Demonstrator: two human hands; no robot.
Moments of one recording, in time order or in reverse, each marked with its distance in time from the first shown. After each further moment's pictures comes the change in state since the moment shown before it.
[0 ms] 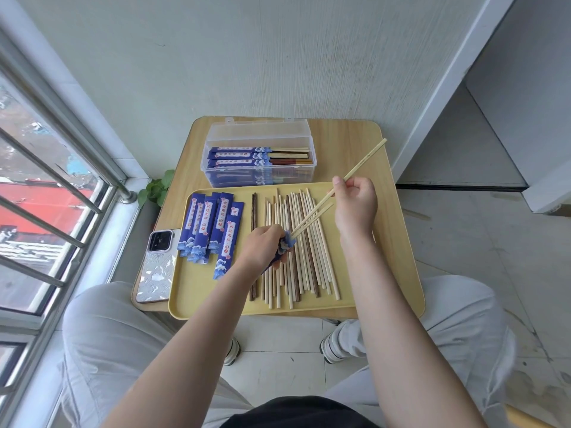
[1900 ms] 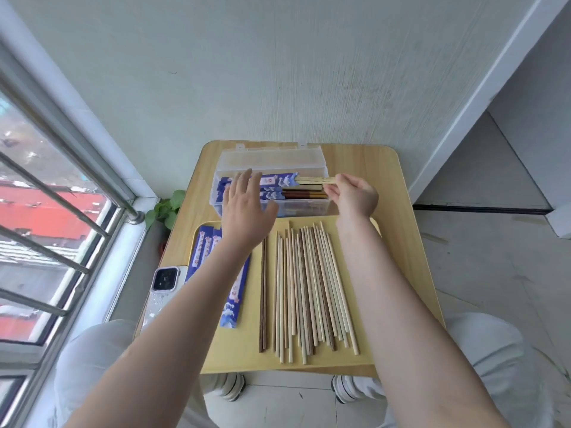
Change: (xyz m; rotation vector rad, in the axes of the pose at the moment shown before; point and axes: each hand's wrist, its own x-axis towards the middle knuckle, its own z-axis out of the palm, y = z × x) left_hand 0.088 0.069 -0.064 0.846 0.513 0.449; right_hand 0.076 -0.028 0.072 0.425 0.040 0.378
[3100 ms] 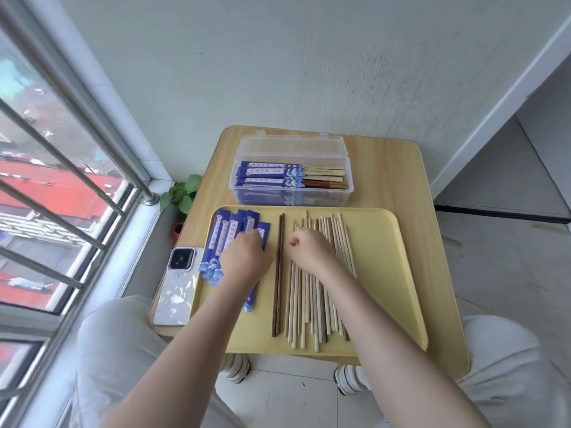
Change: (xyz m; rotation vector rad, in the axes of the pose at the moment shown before) left_hand -0.073 -0.041 0.019 0.168 -0.305 -0.363; right_hand -0.070 0.090 -0.012 -1.422 -0.722 -0.267
